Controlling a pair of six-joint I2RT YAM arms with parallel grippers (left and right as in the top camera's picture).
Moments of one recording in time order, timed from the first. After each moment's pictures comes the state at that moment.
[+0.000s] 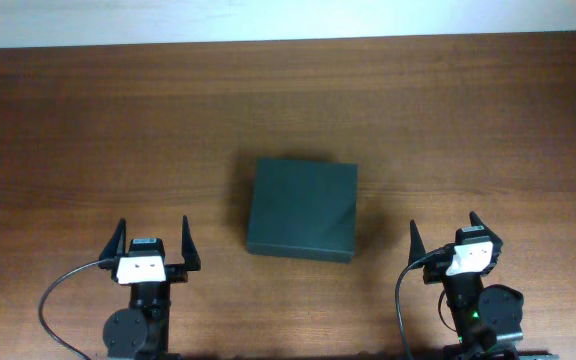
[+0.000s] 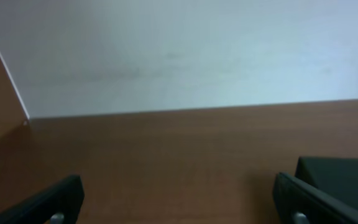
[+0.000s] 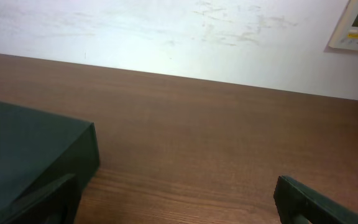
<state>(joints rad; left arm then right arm) -0.08 0.02 0.08 -0.06 -0.14 0.07 0.10 0.01 0.06 -0.18 0.02 -0.09</state>
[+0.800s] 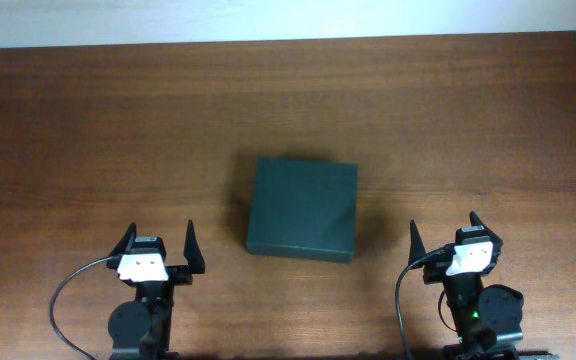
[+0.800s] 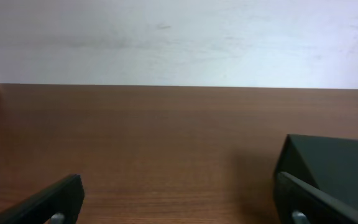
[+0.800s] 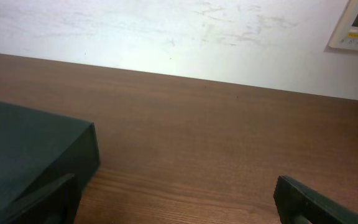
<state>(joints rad) -0.03 0.01 0.02 -0.08 -0.03 -0.03 0.10 0.01 0.06 -0.18 0.02 -0.09</state>
